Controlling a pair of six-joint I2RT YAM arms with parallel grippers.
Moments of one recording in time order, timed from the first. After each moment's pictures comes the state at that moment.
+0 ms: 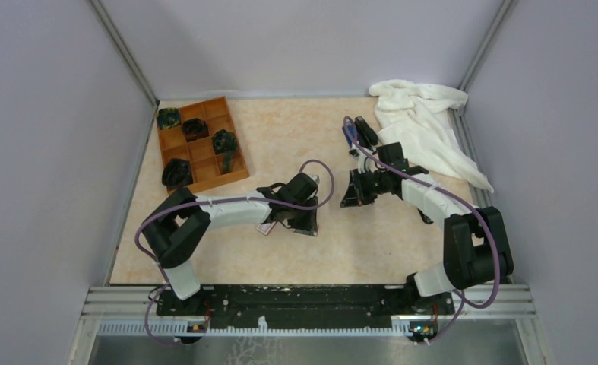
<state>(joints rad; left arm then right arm) -0.92 1.77 1.02 -0.23 0.04 -0.66 0.26 1.44 0.85 -0.42 -0.73 0.03</state>
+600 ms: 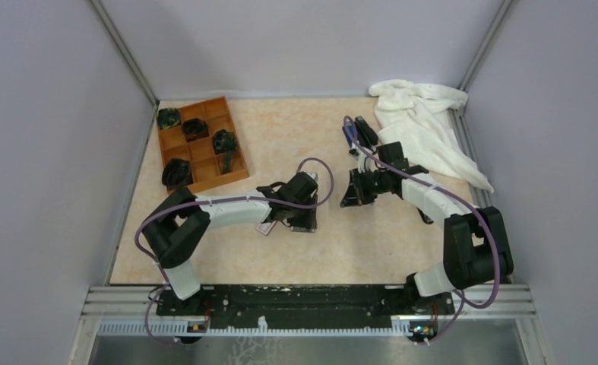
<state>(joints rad) -0.92 1.77 1.03 -0.24 -0.02 -0.66 0.26 1.44 0.86 -0.42 -0.73 0.03</state>
